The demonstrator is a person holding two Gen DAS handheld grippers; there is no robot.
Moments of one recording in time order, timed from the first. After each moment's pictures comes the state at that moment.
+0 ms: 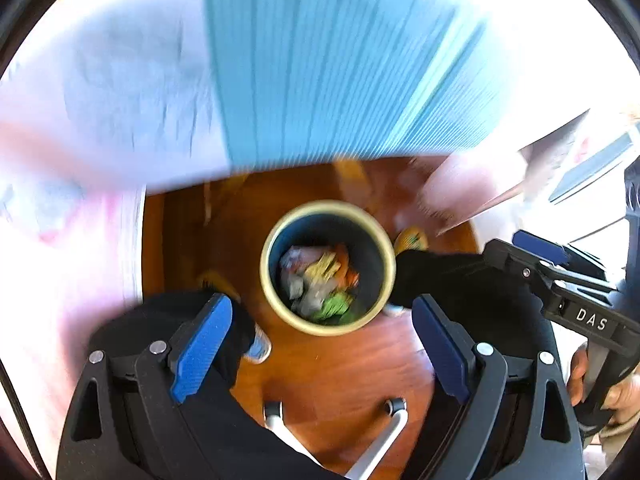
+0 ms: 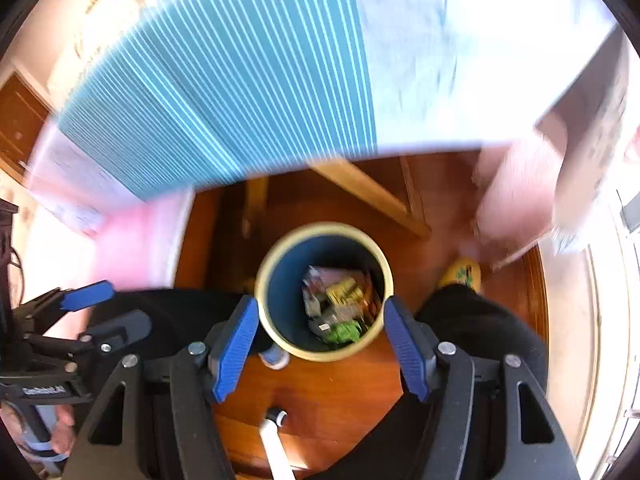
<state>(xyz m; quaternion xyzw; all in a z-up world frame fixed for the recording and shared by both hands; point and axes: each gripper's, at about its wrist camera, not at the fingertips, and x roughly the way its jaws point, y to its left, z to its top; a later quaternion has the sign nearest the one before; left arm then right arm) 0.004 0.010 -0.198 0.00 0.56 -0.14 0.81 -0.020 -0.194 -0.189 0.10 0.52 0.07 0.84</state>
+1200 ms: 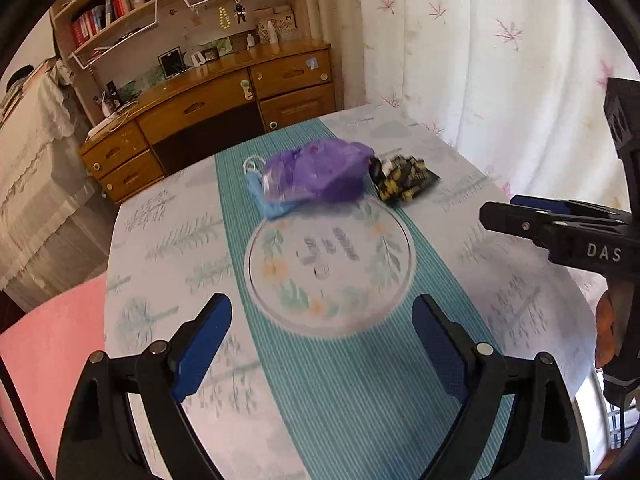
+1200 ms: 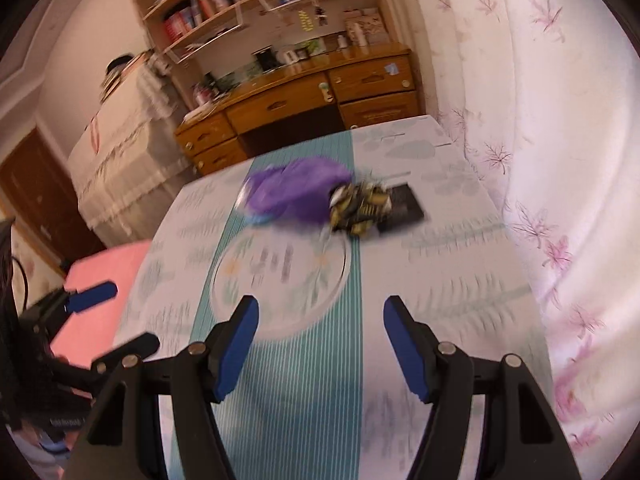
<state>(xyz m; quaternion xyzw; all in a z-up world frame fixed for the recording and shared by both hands) 0.346 -0.051 0.050 0.14 0.42 -0.15 0.89 0.313 -0.248 0.020 0.15 0.42 0.08 0.89</state>
